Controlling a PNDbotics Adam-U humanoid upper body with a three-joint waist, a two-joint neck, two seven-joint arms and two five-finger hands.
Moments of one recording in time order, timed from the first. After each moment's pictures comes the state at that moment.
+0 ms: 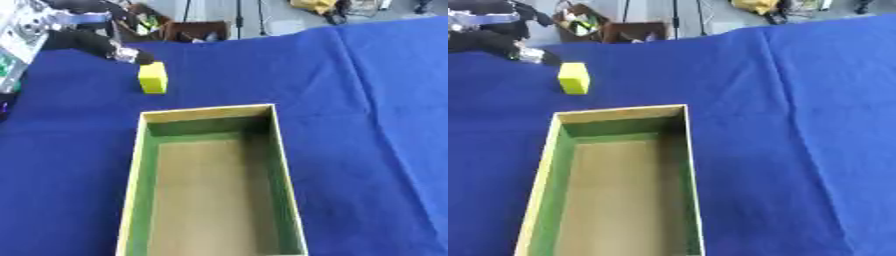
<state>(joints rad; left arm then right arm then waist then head) -1.03 0.77 -0.16 -1.24 -0.82 -0.09 -0.80 -0.30 -0.40 -0.02 -1.98 0.29 -0.19 -0.53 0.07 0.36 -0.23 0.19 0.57</state>
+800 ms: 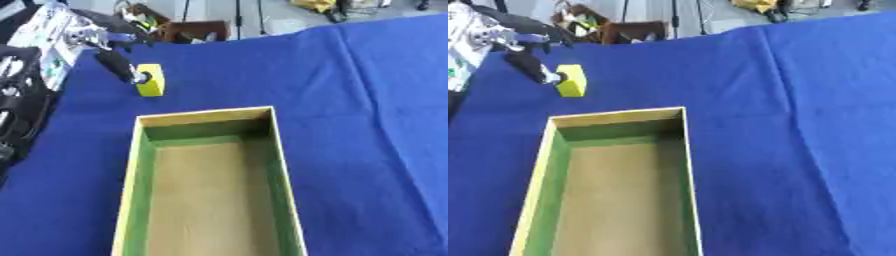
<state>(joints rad) -1.11 0.71 -0.15 -1.09 -1.04 -0.20 -0.82 -0.30 -0.40 -0.01 -1.98 0.30 -0.19 -0.52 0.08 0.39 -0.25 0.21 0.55</state>
